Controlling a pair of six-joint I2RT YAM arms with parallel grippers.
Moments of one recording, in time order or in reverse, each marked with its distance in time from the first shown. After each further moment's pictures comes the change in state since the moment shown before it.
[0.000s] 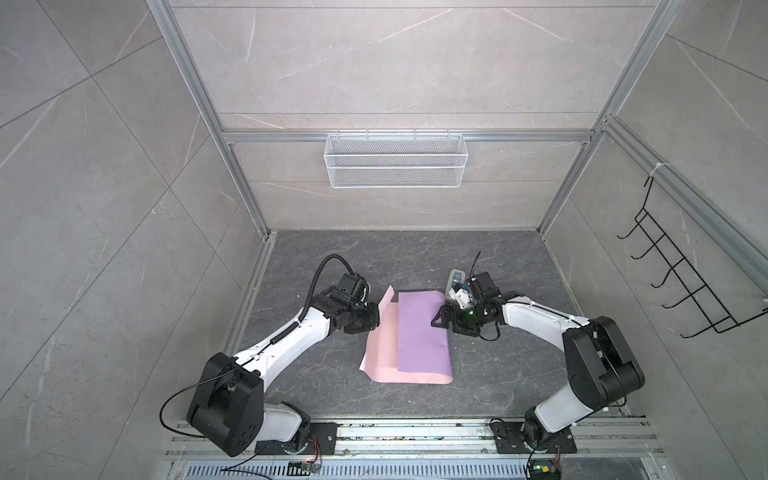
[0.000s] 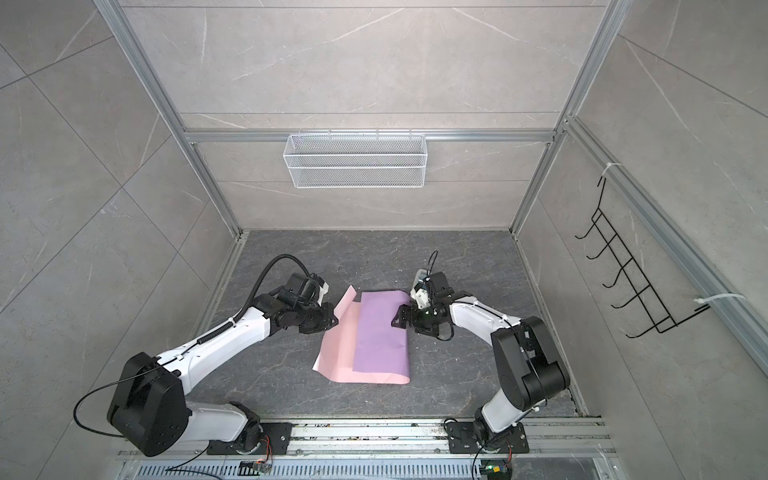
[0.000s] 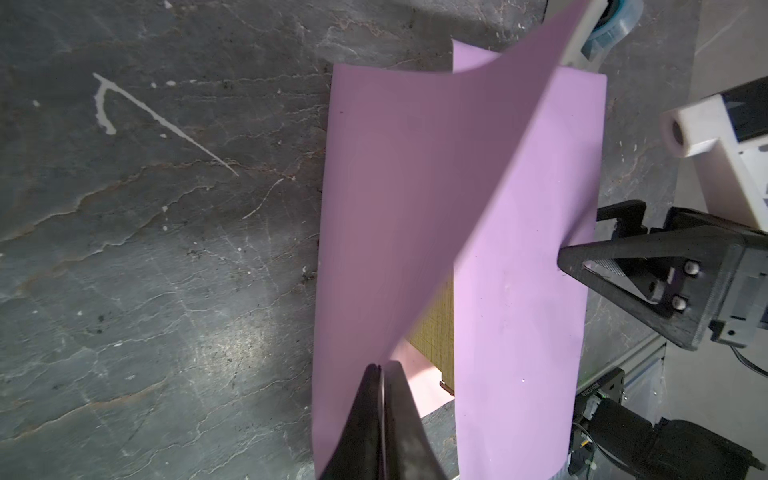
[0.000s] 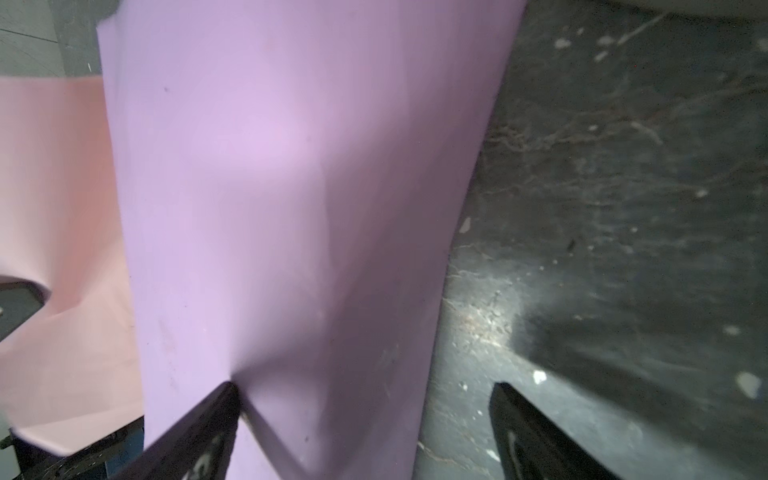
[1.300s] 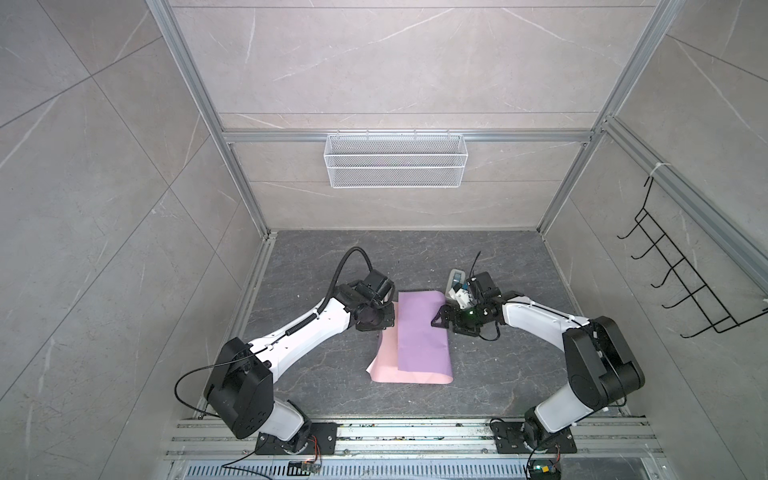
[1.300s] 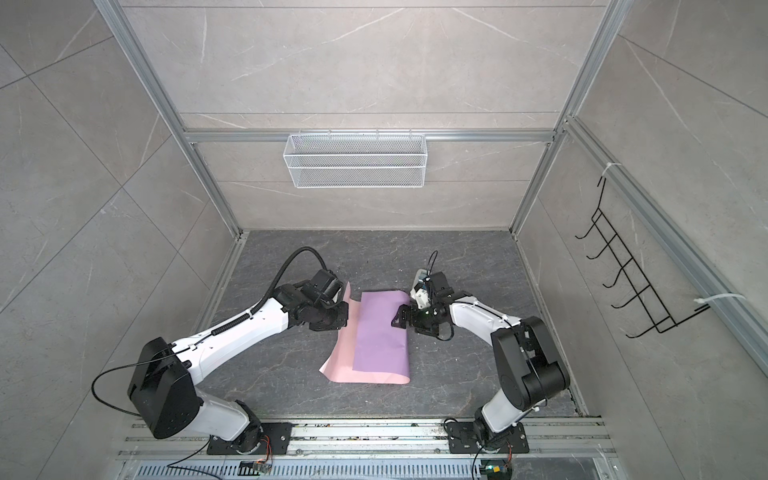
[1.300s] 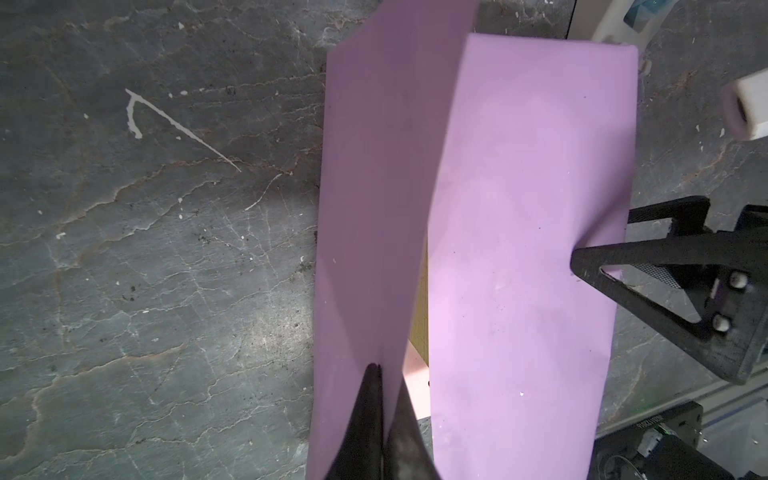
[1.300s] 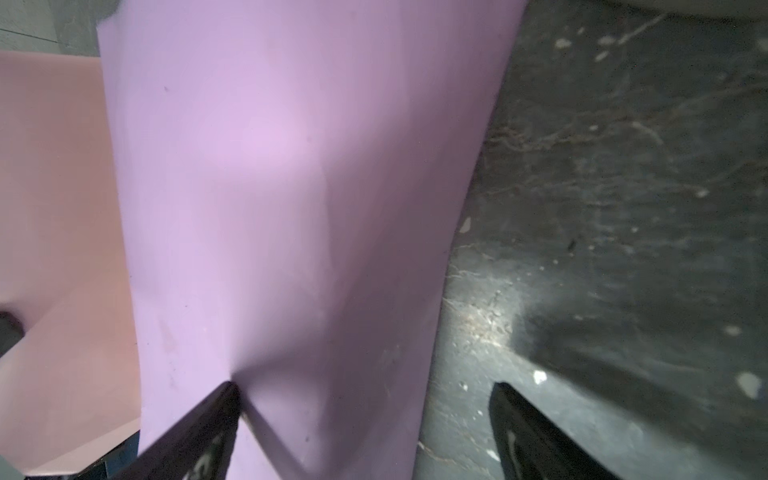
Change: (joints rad) left arm -0.195 0.123 0.227 -0.199 -0.237 -0.079; right arm 0.000 0.000 0.000 0.000 0.000 0.000
